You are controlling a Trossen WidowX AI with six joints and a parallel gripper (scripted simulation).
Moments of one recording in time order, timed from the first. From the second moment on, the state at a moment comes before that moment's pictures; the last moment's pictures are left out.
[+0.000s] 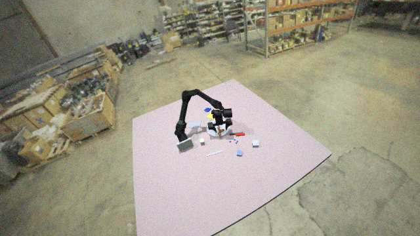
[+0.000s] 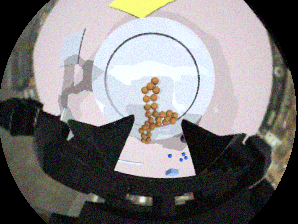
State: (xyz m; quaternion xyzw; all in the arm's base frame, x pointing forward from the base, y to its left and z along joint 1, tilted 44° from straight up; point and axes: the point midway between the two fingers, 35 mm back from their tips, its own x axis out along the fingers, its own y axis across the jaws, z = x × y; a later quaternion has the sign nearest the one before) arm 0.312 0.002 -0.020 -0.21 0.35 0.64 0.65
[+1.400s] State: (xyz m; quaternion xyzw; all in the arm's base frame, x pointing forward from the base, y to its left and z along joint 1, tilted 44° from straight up) arm 0.314 -0.002 -0.019 -0.21 0.35 0.63 0.65
